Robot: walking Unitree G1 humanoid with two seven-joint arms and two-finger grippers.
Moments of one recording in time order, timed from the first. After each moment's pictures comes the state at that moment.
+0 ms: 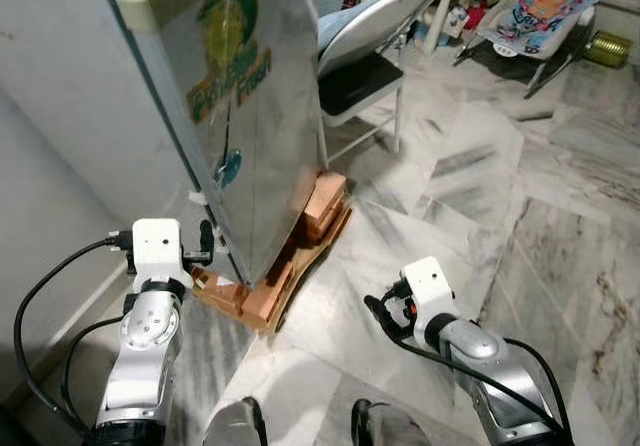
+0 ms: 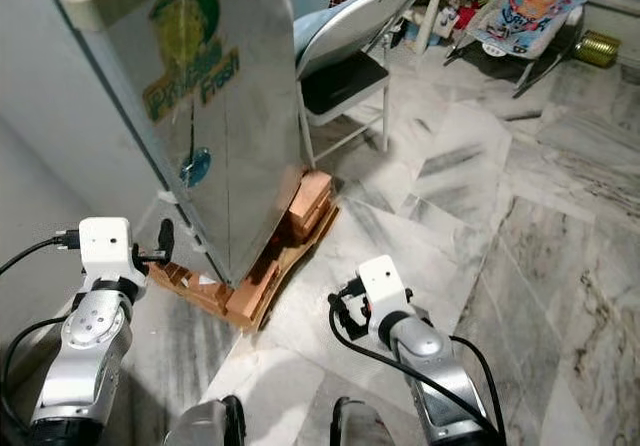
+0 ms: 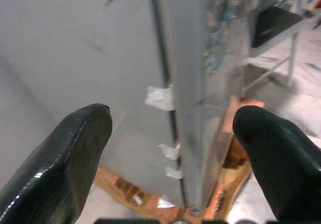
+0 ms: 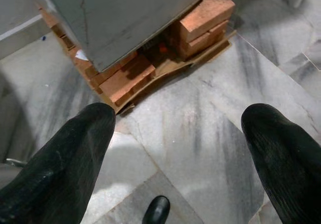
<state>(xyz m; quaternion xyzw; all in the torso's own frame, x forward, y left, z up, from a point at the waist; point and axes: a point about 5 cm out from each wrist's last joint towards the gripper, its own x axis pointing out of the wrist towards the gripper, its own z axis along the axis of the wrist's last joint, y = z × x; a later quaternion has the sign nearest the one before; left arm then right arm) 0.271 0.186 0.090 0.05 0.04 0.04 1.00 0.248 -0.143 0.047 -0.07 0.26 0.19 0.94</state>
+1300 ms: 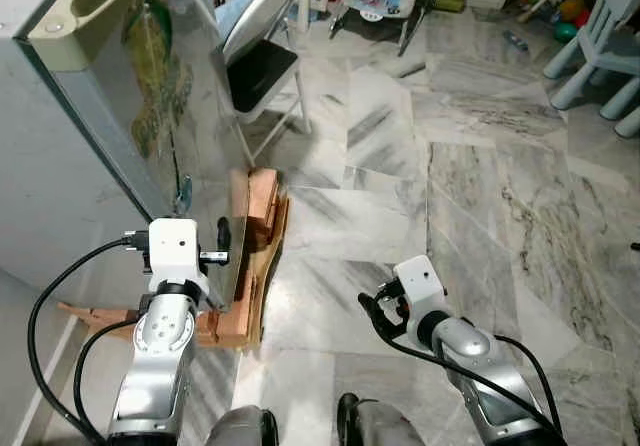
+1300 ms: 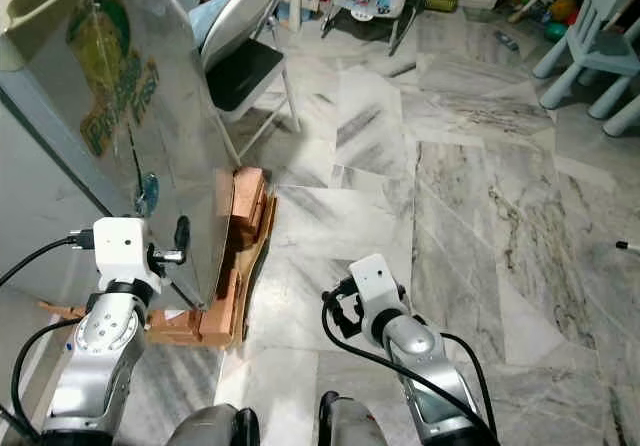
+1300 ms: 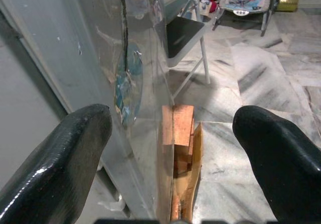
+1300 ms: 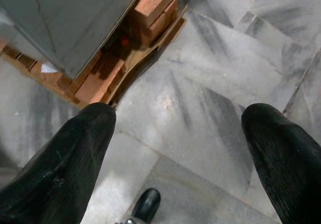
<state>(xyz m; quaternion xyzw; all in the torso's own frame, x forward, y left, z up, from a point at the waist) 0.263 0.170 0.094 0.05 0.03 0.04 1.00 0.248 -0.139 0.044 -0.09 0.26 0.20 0.94</state>
